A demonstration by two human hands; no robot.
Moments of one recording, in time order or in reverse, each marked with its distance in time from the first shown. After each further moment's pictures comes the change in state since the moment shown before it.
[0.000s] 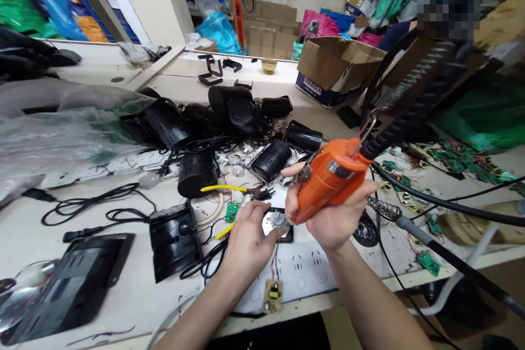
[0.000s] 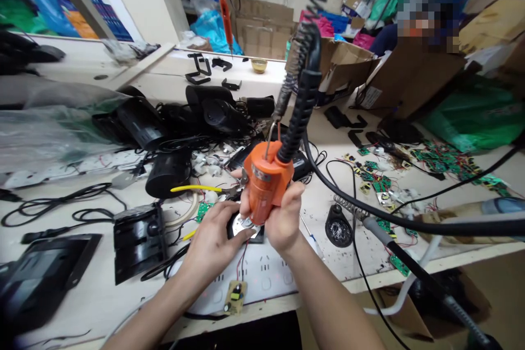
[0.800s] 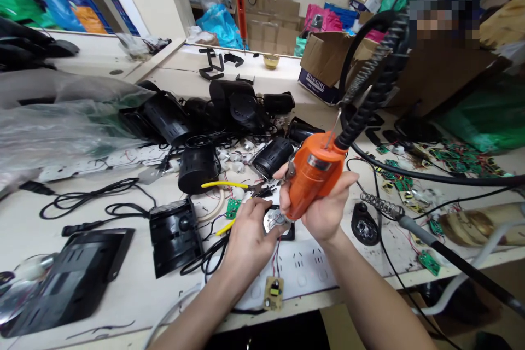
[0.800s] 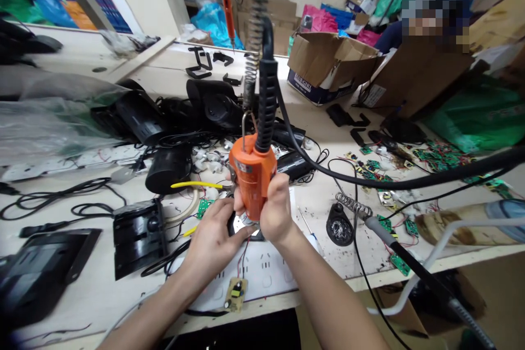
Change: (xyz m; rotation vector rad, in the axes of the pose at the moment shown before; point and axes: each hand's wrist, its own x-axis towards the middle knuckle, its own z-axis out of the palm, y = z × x) left_hand -0.002 -0.001 0.003 0.037 0.060 0.035; right_hand 0.006 0.016 0.001 -0.039 -0.046 0.101
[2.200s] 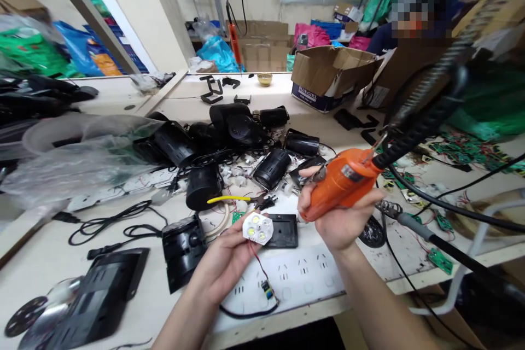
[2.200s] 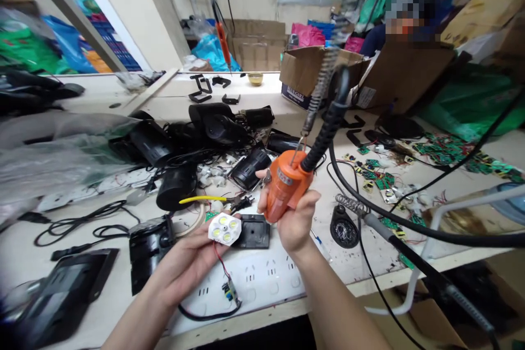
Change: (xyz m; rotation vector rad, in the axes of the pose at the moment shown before) left_hand 0.002 -0.001 -0.043 -1.548 -0.076 -0.864; right_hand -0.017 -0.018 -0.013 0.018 0.283 -0.159
